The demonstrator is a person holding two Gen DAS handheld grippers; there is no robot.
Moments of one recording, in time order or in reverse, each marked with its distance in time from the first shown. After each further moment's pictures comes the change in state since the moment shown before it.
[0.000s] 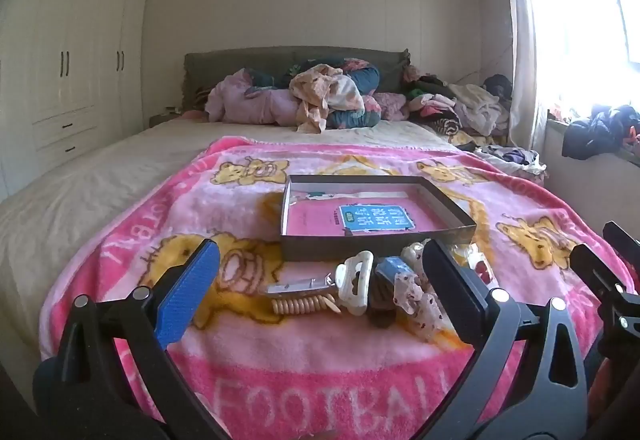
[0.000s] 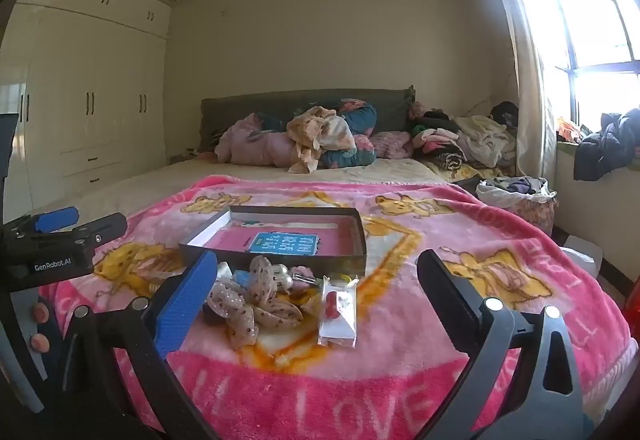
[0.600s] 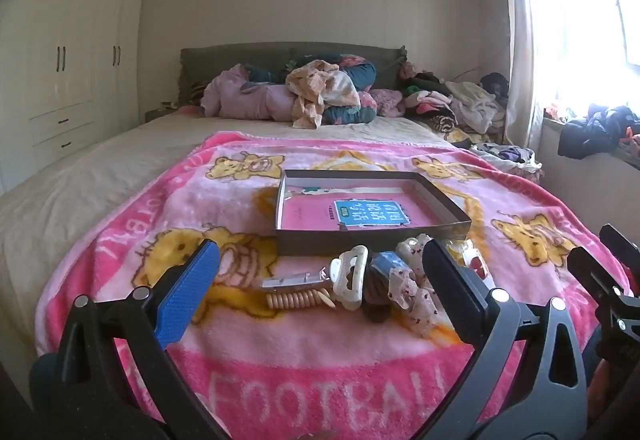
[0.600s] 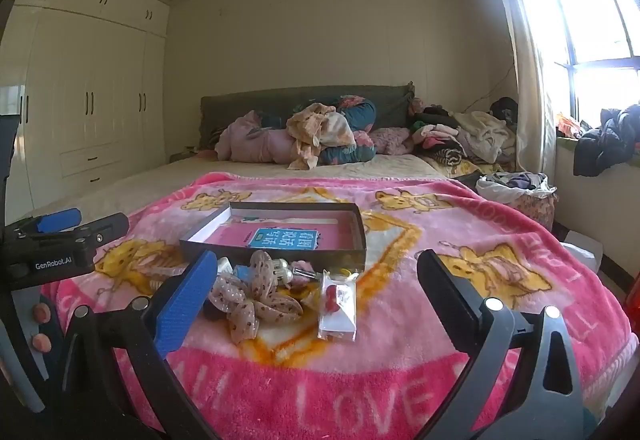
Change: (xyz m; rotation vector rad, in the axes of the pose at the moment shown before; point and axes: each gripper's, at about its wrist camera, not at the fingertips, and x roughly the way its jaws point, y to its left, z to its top) left arm 0.001 -0.009 -0.006 -0.003 0.012 -0.007; right arm 0.000 -0.002 -0.002 0.000 0.013 0.006
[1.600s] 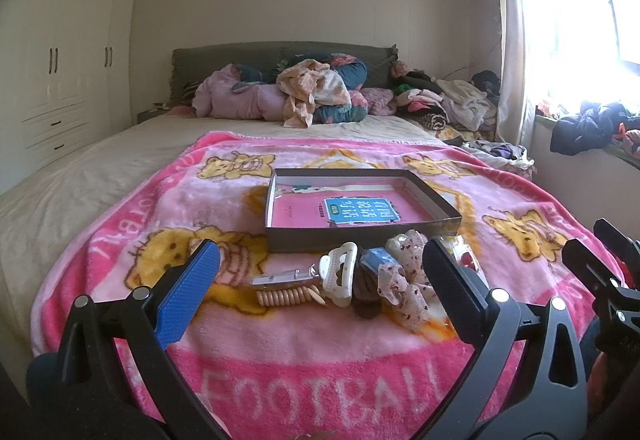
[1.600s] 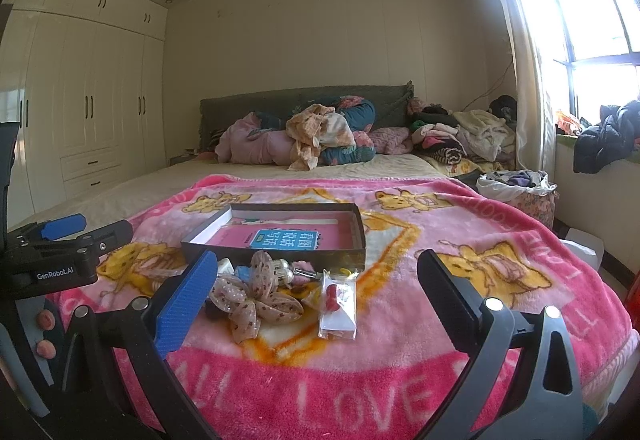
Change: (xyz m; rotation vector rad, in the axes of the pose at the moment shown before) left arm -0.001 -0.010 -0.002 0.004 0.004 -0.013; right arm -0.002 -0.001 0.000 0.008 -0.001 -0.002
